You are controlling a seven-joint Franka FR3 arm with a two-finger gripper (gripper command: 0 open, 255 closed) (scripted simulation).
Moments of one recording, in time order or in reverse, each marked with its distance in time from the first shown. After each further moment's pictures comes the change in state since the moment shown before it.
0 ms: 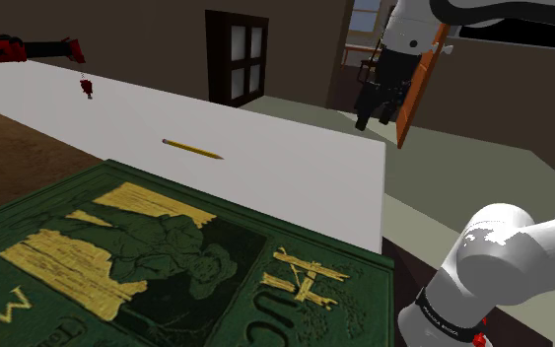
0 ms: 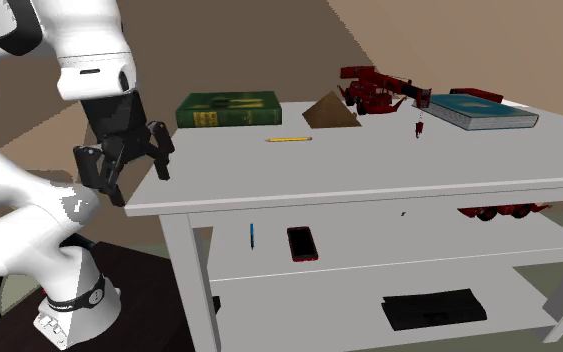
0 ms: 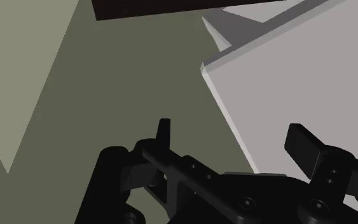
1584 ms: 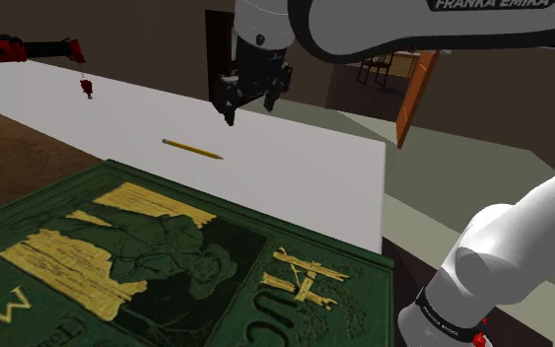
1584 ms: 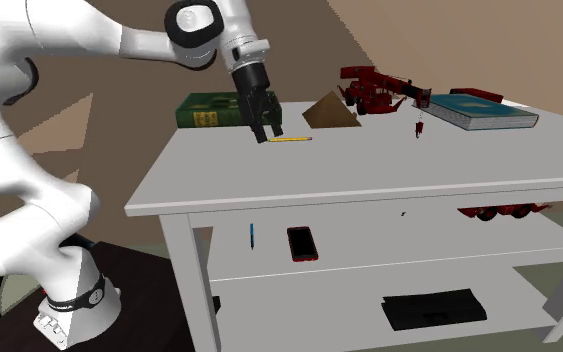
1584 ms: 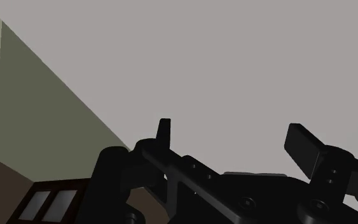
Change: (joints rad) arm -0.026 0.469 0.570 0.366 -0.203 0.310 0.495
